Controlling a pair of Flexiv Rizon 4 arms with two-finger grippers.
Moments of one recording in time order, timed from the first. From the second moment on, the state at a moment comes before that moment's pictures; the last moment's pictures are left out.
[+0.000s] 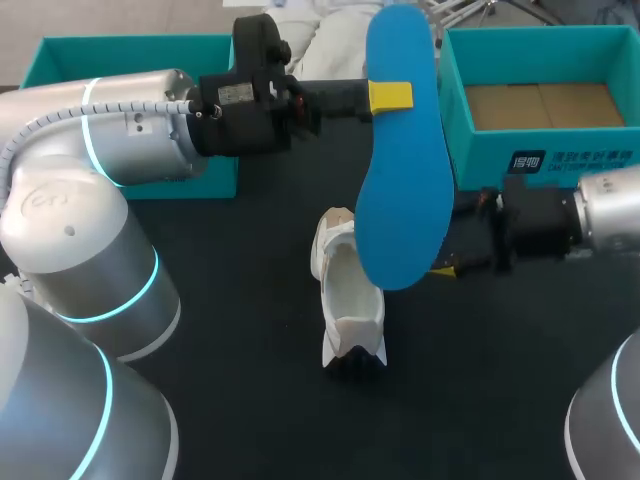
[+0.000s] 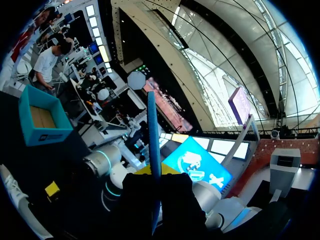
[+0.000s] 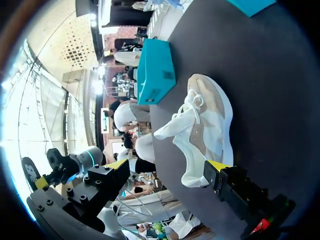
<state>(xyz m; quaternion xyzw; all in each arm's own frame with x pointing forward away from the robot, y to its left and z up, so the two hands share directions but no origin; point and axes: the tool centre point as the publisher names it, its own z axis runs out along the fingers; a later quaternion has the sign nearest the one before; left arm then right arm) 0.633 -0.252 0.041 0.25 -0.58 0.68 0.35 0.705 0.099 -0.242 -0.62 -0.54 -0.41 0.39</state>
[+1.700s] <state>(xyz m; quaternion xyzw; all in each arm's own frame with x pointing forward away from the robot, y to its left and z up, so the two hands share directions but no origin) 0.633 -0.252 0.041 0.25 -0.58 0.68 0.35 0.714 0.113 -0.157 -0.49 -0.55 -0.53 0.41</state>
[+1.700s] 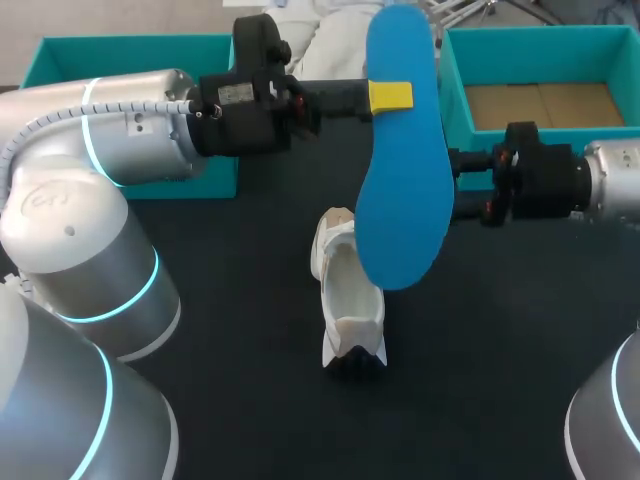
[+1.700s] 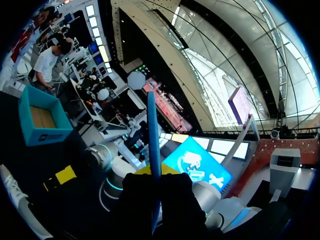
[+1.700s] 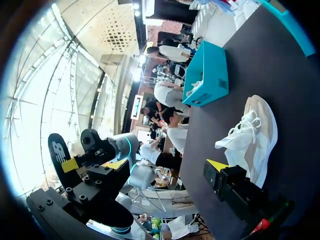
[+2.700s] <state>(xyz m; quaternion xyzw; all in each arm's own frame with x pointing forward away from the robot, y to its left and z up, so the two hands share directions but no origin) 0.679 -0.213 -0.001 -0.06 -0.66 0.74 0.08 0.714 0.113 -0.157 -0.49 -0.55 -0.53 0.41</state>
